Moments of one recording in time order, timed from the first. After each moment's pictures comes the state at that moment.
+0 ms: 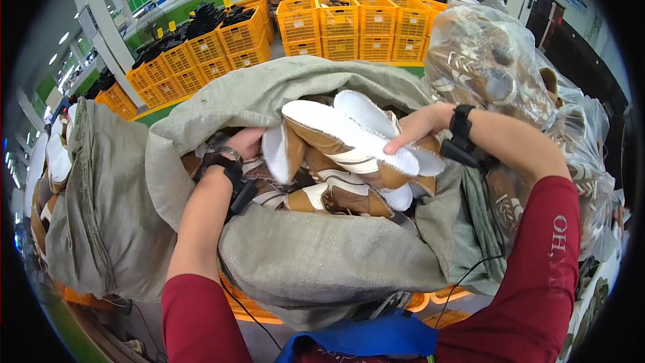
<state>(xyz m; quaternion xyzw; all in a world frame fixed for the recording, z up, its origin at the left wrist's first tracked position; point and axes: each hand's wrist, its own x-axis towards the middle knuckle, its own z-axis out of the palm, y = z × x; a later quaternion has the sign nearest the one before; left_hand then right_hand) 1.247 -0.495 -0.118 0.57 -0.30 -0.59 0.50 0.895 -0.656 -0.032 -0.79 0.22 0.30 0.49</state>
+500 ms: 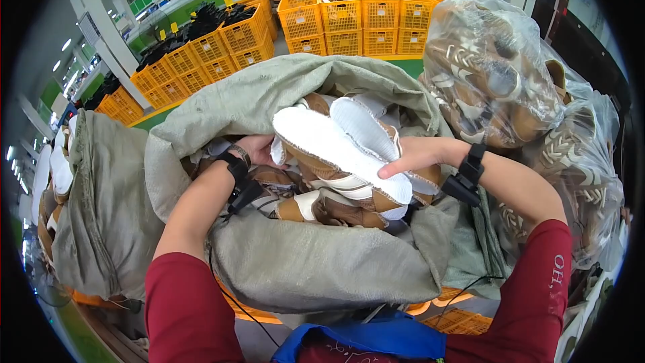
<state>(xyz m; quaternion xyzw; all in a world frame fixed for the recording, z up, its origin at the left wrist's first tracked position) 1.242 -0.508 -0.134 0.58 -0.20 -0.71 0.36 0.869 -0.618 -0.060 -0.84 0.19 0.11 0.50</state>
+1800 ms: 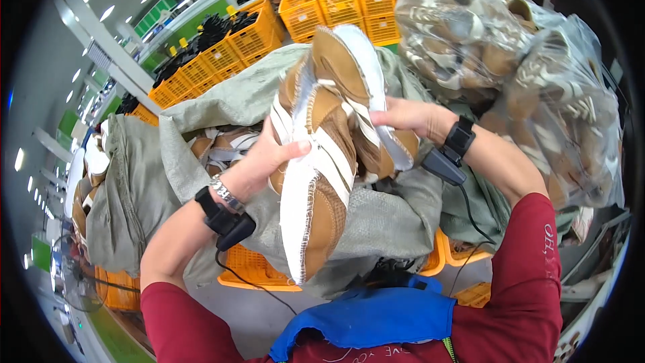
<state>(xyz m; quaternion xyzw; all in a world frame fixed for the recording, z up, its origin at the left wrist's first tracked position) 1.041 -0.377 -0.004 0.54 -0.47 -0.52 0.48 0.823 -0.550 -0.049 -0.70 0.11 -0.10 0.69</state>
